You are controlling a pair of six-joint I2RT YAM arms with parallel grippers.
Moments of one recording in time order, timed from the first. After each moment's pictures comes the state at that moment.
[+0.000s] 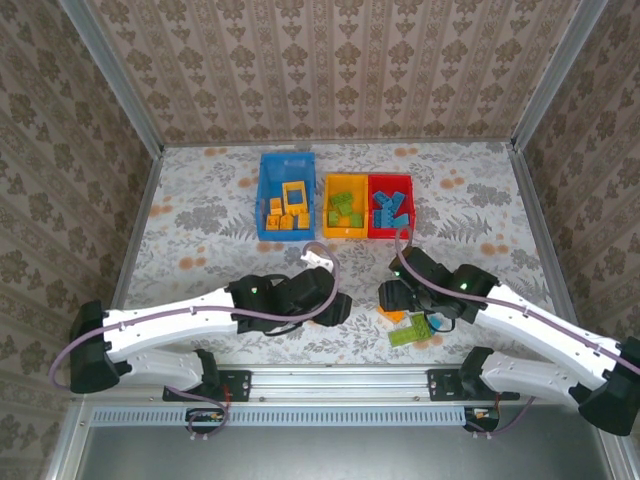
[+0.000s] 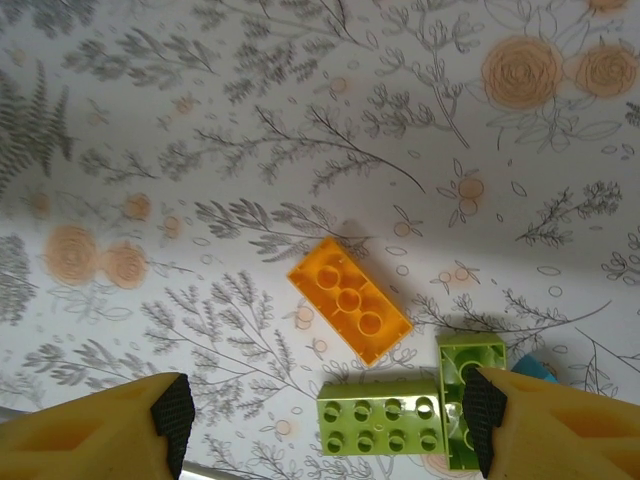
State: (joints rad) left arm -1.30 1.19 0.96 -0.67 -0.25 -0.82; right arm 0.83 1.01 0.85 -0.96 0.18 0.71
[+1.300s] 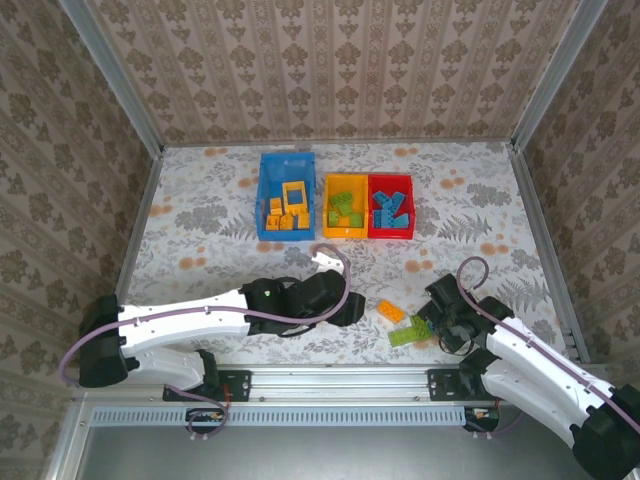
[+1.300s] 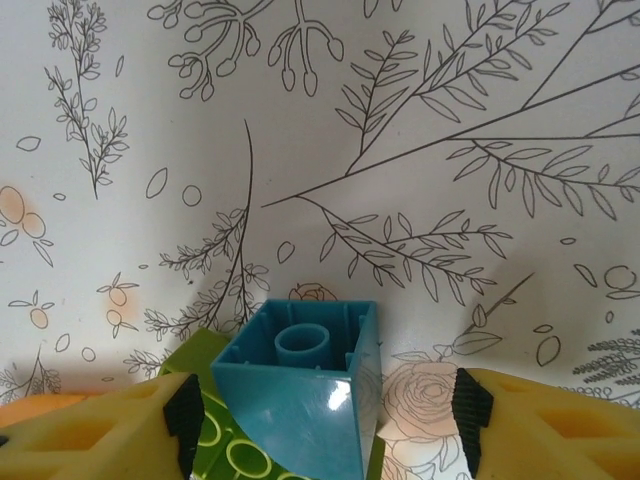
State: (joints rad) left arm -1.33 1.27 0.97 -0.54 -0.25 -0.85; right arm 0.51 0.77 0.39 -0.89 0.10 1.42
